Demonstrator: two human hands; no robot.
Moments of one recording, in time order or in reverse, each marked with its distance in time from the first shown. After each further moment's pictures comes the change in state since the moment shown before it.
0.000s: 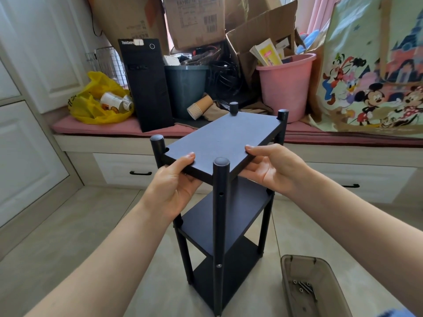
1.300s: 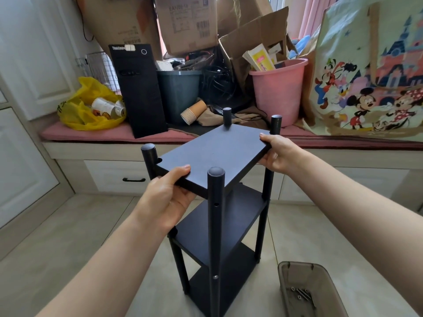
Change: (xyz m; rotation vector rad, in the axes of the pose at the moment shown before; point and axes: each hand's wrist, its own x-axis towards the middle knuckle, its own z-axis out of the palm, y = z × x) left_hand 0.005 -0.003 0.000 0.011 0.038 -0.013; right_hand 0.077 -0.044 -0.041 -0.147 0.351 -0.070
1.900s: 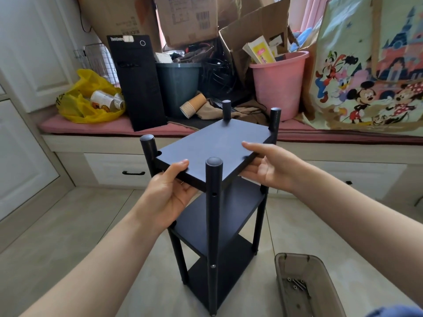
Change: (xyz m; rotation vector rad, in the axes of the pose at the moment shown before) left_hand 0.000 -0.010 -0.013 -0.019 -0.140 -0.032; right_hand -0.069 0.028 0.002 0.029 -0.256 0.131
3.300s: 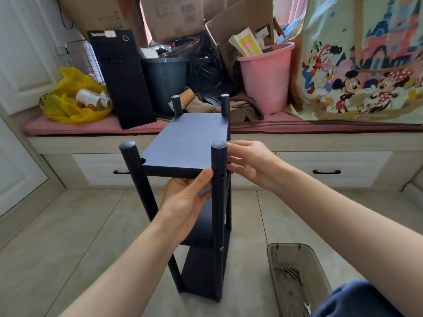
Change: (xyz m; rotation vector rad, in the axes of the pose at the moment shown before) left_hand -0.010 -0.056 0.023 0.273 -0.107 0.143; right_hand 0.016 0.019 -0.011 -0.305 -0.007 -0.254
